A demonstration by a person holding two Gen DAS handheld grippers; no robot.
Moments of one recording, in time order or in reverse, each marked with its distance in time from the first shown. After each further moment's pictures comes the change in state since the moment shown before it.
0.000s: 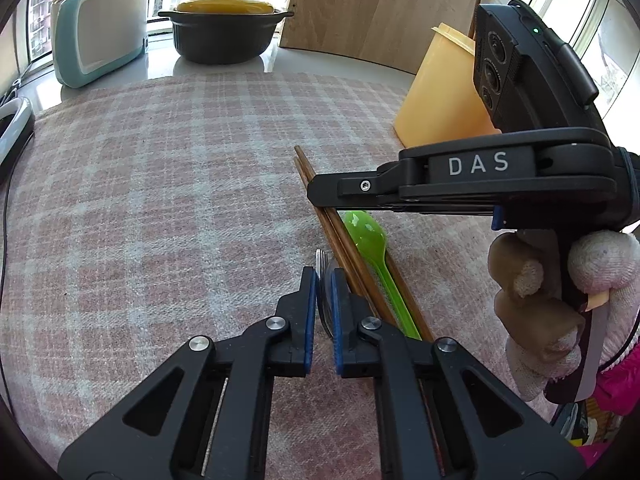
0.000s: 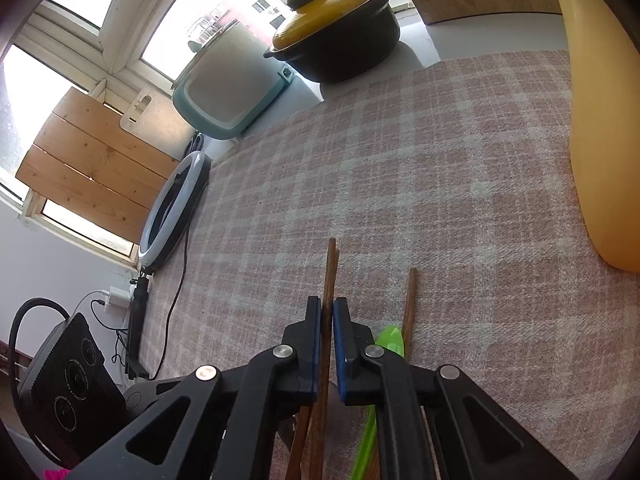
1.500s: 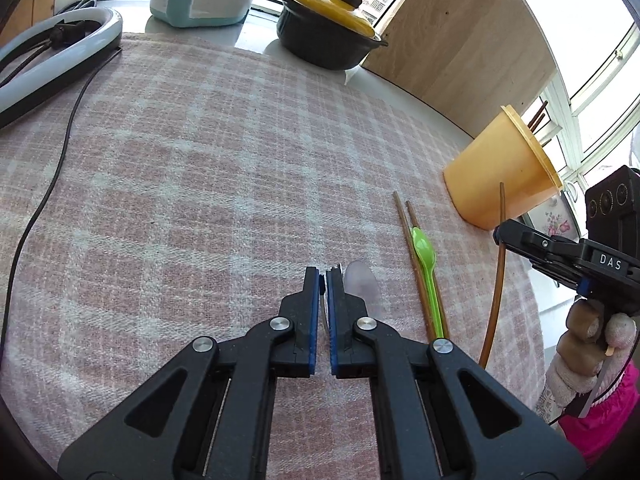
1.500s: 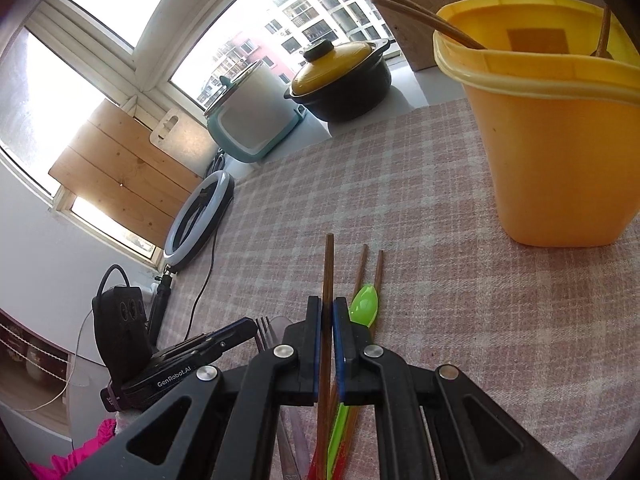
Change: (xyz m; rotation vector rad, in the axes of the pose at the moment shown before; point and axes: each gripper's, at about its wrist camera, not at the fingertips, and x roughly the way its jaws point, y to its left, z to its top) left arm -0.040 0.062 -0.014 -0.314 -0.047 -0.017; right arm -0.085 -0.004 -0.029 -0.040 -0.096 0.016
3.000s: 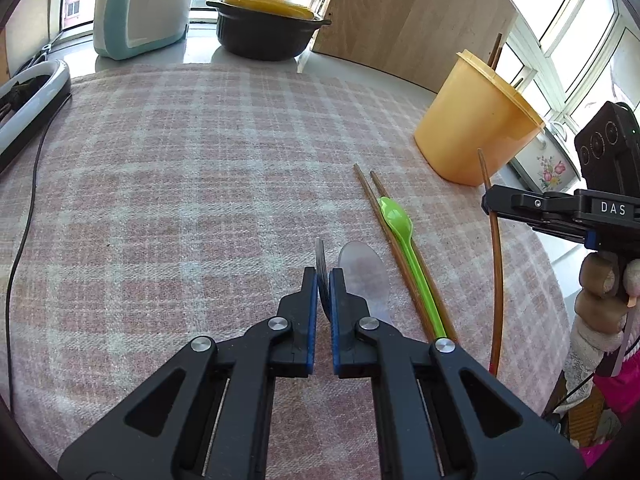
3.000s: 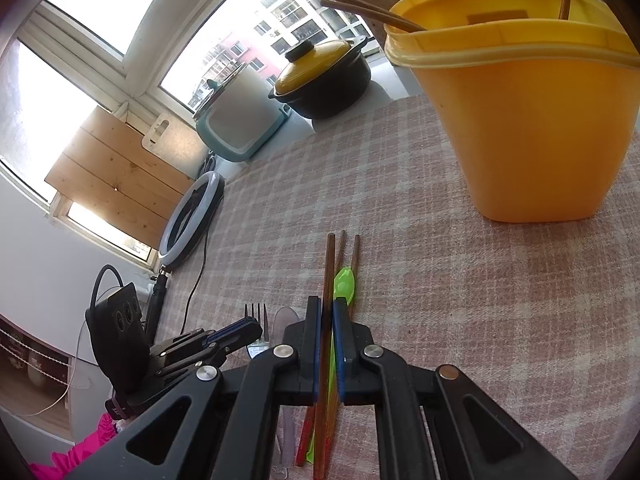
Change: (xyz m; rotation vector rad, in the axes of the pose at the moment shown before) left arm 0.010 -0.033 -0.011 0.210 0.019 0.012; right arm -0.012 -0.013 -0.014 0.038 0.003 -0.020
